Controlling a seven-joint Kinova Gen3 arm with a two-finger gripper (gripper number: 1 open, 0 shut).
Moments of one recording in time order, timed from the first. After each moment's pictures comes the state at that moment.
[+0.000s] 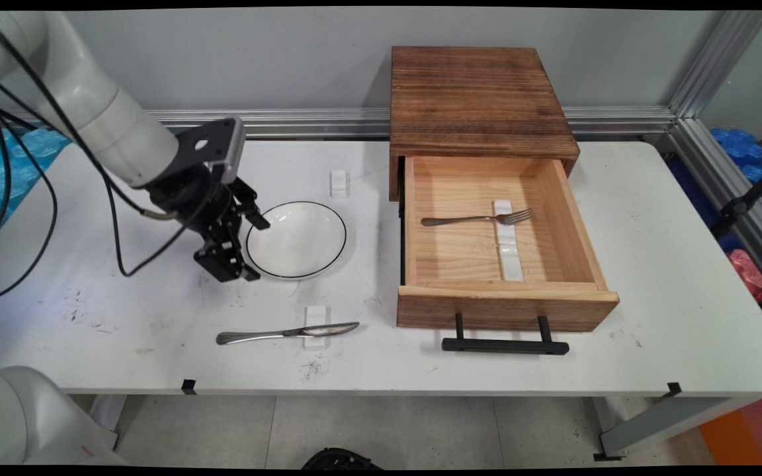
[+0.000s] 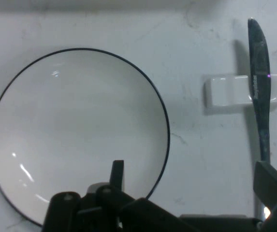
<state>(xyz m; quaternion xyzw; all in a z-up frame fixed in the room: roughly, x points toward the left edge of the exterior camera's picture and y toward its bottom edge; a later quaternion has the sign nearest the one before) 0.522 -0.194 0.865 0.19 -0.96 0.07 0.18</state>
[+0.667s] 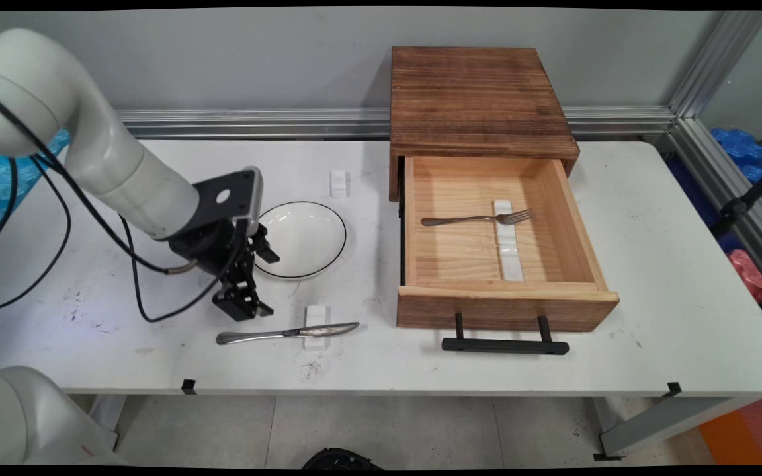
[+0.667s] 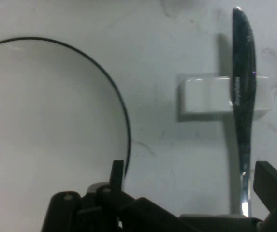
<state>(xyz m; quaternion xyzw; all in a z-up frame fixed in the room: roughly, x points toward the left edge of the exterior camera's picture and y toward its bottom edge) 0.487 -0.166 0.821 0.21 -0.96 0.07 0.17</state>
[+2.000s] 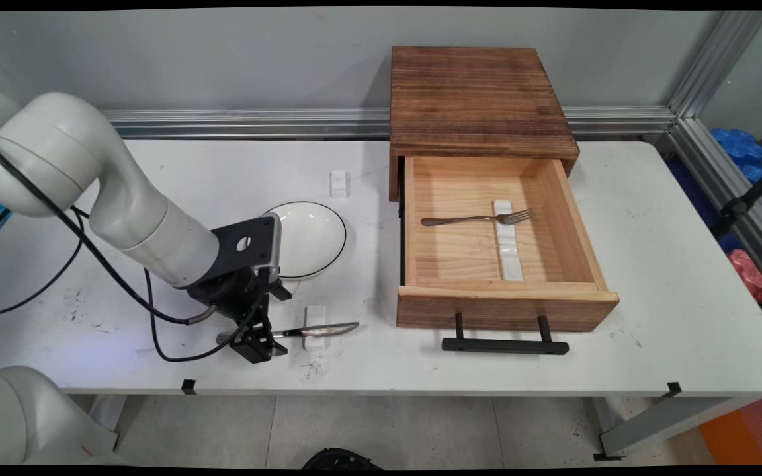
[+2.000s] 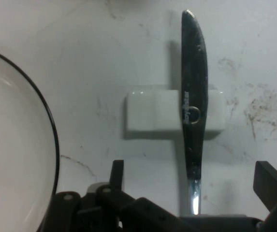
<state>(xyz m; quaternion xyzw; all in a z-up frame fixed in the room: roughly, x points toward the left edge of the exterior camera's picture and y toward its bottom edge) 0.452 -0.140 0.787 0.22 -0.96 0.06 0.16</state>
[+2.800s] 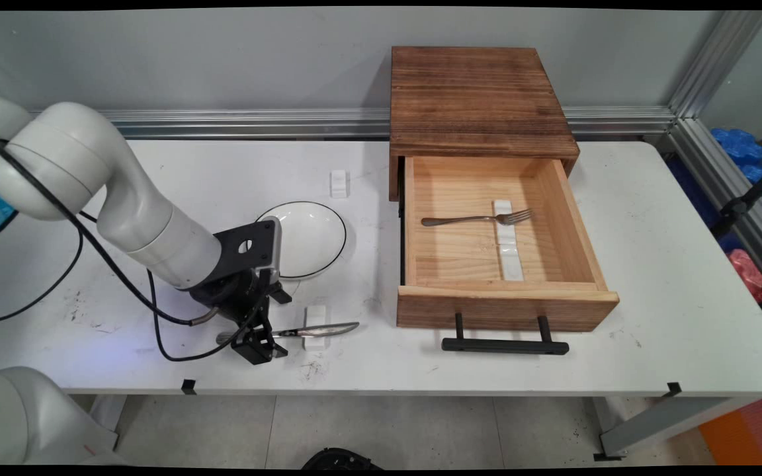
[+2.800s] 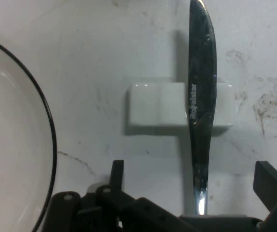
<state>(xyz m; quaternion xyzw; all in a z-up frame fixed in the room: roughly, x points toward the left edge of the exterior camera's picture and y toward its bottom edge) 0.458 -0.146 0.773 0.23 -0.96 0.05 0.17</state>
